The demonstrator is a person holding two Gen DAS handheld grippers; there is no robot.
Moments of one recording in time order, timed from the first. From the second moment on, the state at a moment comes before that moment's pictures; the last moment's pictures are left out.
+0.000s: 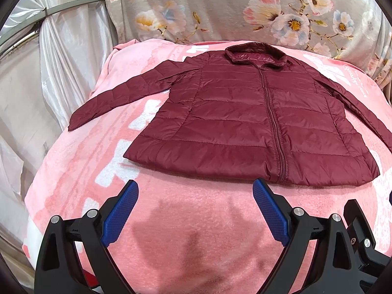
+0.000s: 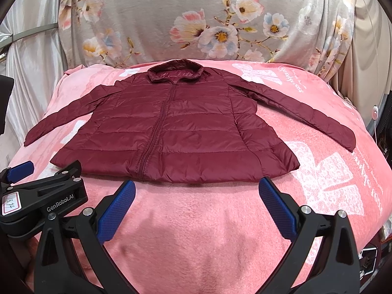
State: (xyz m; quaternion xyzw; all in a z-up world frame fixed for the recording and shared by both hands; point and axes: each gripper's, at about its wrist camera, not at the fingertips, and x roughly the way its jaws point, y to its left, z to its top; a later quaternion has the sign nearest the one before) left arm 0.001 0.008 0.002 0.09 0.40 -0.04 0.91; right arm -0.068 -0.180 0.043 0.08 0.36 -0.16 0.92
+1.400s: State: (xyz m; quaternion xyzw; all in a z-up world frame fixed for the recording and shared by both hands) left arm -0.002 0.009 -0.008 0.10 0.41 -0.04 0.91; right arm -0.071 -0.179 0.030 0.07 0.37 -0.16 0.91
